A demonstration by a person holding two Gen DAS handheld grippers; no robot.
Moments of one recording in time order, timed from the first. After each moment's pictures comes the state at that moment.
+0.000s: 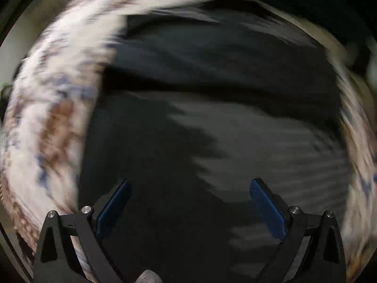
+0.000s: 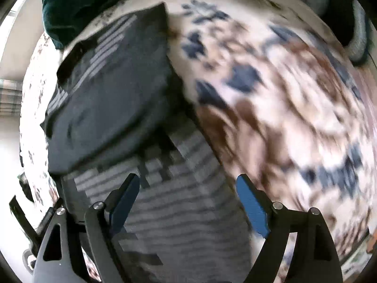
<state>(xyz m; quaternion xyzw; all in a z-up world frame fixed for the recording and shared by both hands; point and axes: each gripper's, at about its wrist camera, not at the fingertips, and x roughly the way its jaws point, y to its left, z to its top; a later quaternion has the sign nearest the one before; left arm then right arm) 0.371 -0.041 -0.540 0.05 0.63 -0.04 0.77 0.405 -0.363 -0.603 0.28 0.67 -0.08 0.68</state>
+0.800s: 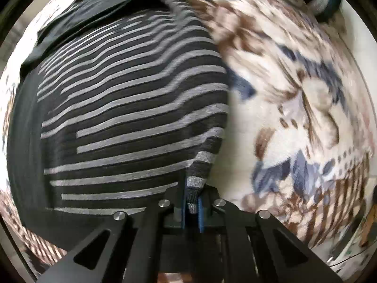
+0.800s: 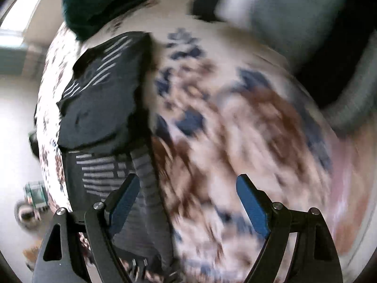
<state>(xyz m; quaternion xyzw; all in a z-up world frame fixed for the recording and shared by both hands) 0.223 -0.271 -0.598 0.11 0.65 -0.11 0.74 0.474 -0.473 -0.602 0.22 0.68 0.08 0.69</state>
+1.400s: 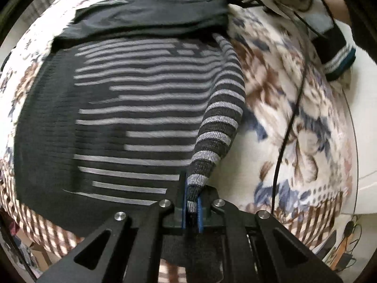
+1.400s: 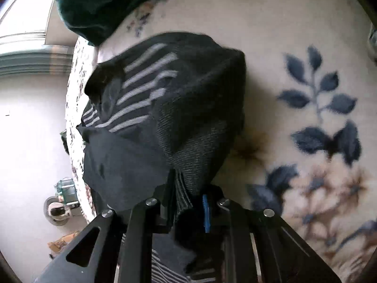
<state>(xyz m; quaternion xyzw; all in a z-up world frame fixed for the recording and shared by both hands) 0.218 -0.203 -0.533 0.00 0.62 -0.06 0.78 0.614 -0.395 -0.674 0.29 0.67 0.16 0.67</state>
